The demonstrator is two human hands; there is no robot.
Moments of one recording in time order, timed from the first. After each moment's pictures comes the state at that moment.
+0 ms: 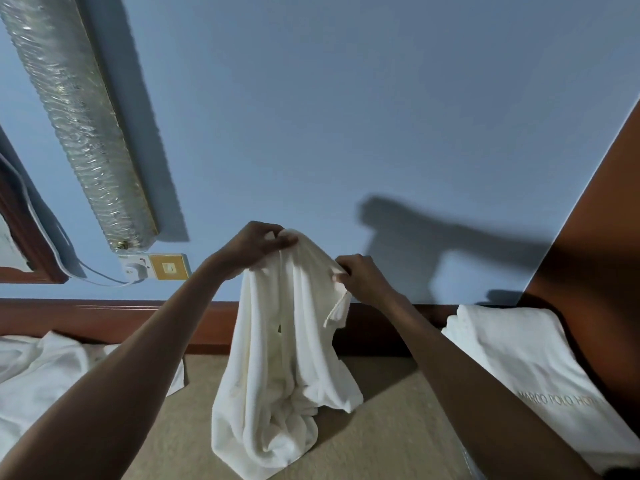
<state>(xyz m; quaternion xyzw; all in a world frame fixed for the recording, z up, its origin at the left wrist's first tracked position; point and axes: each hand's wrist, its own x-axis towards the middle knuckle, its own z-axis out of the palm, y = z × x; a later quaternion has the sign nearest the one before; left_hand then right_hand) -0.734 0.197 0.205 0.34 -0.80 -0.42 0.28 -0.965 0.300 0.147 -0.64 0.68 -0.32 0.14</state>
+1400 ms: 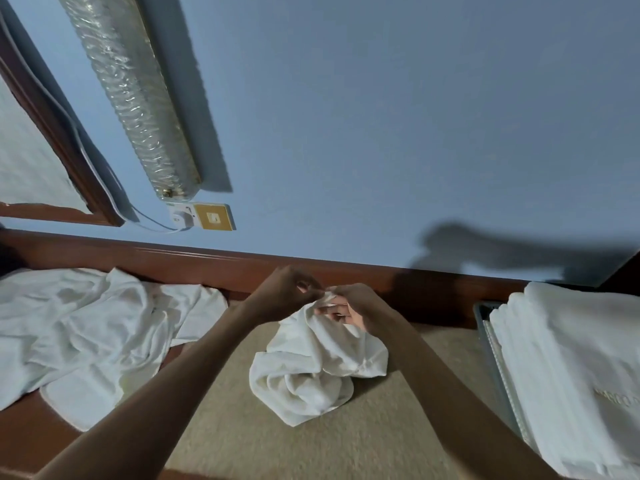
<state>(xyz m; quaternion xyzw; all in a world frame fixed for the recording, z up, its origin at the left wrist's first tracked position) -0.688 0.236 0.075 0.39 -0.86 -0.28 0.18 -0.870 0.291 0.046 -0.29 0.59 -0.40 0.64</state>
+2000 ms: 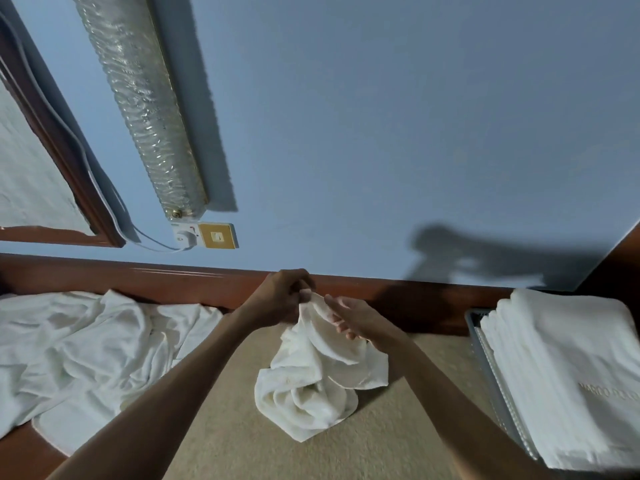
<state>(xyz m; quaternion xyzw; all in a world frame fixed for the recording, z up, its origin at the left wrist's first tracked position) -0.652 0.232 0.101 0.37 -0.86 -0.27 0.20 -0.851 0.315 0.064 -0.47 0.65 -0.33 0.50</state>
